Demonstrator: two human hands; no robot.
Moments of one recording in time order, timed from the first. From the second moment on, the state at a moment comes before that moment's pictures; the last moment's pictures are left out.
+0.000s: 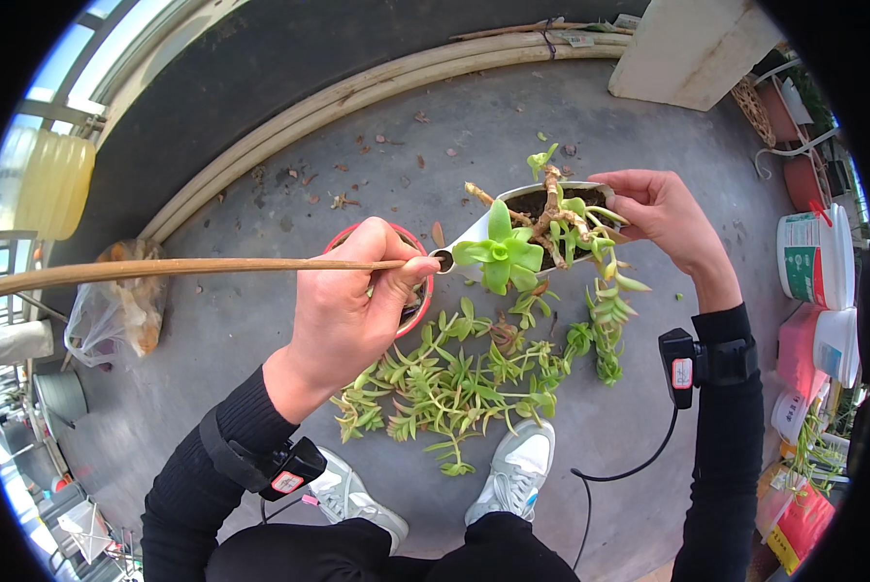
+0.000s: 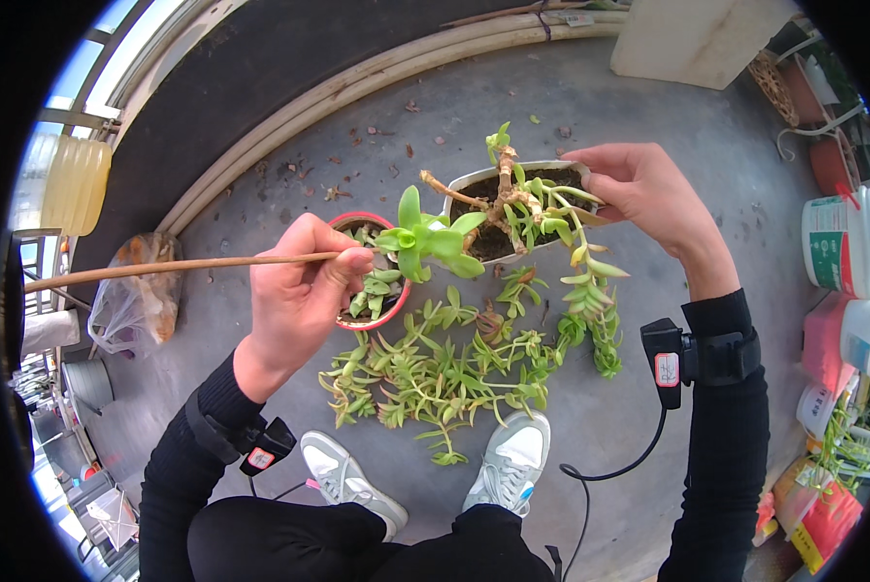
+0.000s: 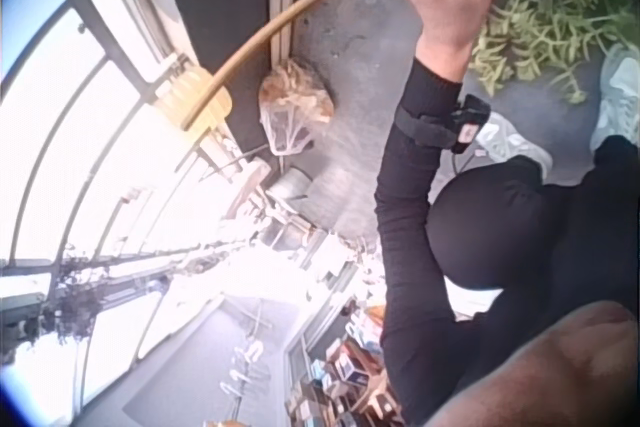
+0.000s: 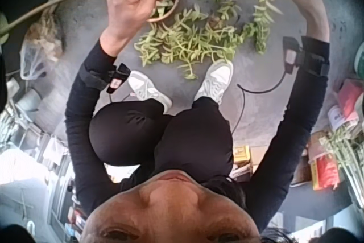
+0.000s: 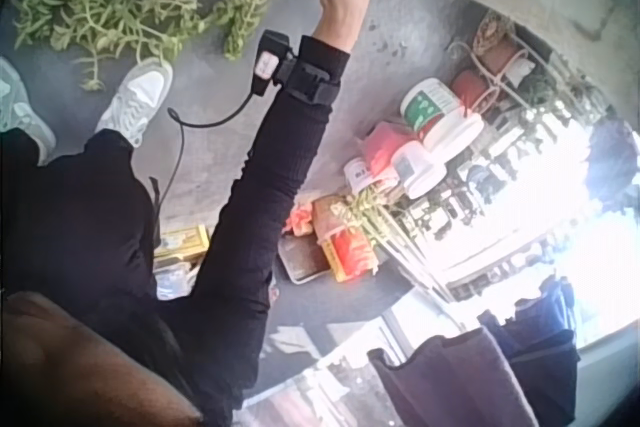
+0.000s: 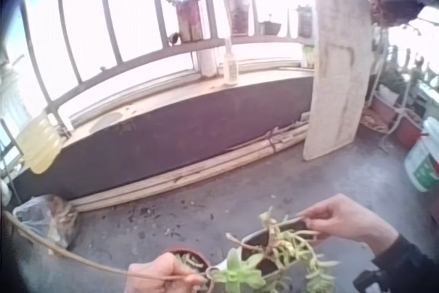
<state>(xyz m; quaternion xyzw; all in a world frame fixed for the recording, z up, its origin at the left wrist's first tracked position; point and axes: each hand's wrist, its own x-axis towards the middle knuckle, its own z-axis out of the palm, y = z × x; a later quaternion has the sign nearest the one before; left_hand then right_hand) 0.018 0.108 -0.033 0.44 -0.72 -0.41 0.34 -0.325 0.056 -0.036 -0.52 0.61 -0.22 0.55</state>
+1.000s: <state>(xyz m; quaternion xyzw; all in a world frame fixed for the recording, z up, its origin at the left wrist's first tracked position) 0.022 0.096 -0.048 0.36 -0.78 -0.36 0.36 -0.320 0.053 -0.035 -0.51 0.62 -0.22 0.55</state>
